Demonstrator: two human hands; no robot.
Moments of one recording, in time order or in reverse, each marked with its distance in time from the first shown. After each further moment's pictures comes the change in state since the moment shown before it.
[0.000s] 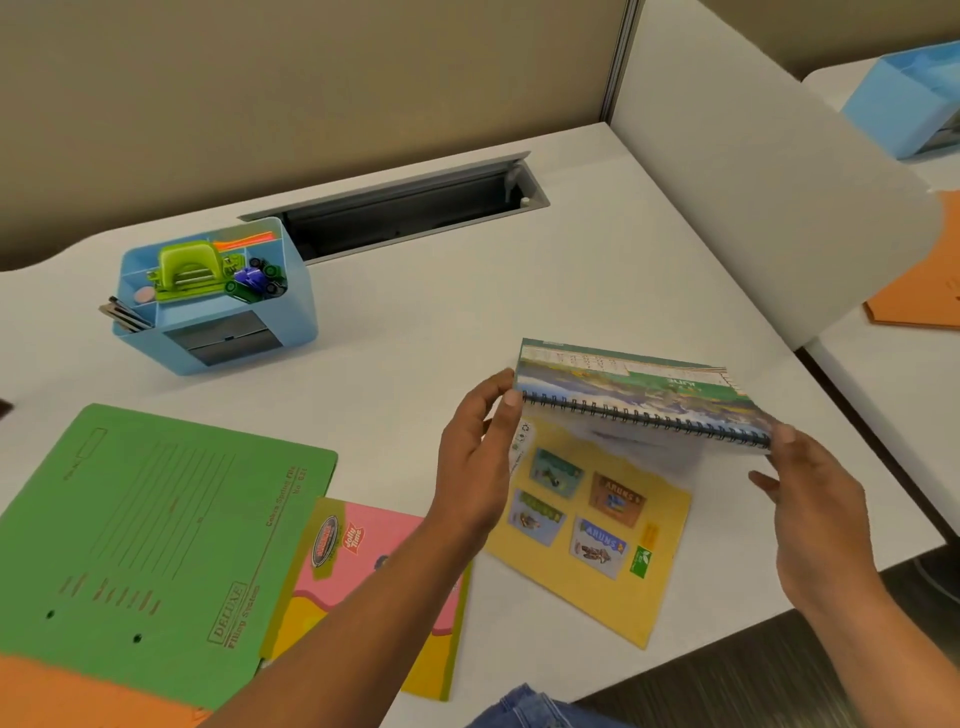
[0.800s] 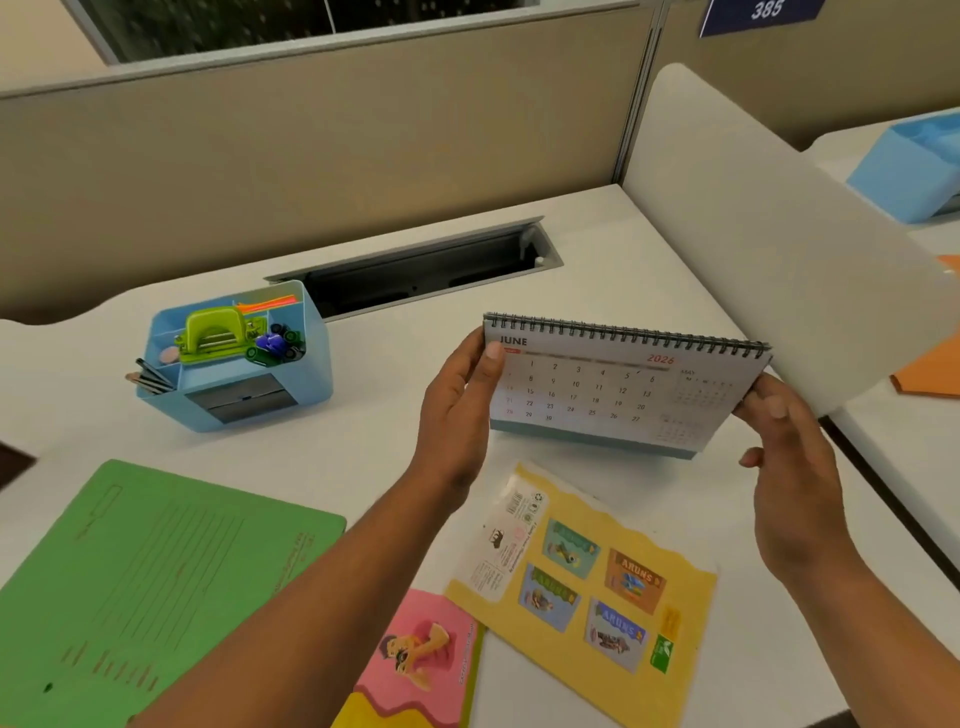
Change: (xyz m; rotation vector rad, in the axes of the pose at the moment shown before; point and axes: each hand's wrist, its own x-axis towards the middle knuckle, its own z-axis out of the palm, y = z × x) left_hand 0.070 0.078 -0.009 0.083 -0.005 0.141; right_hand 0.052 -0.051 0.058 0.040 -0.207 -0.297
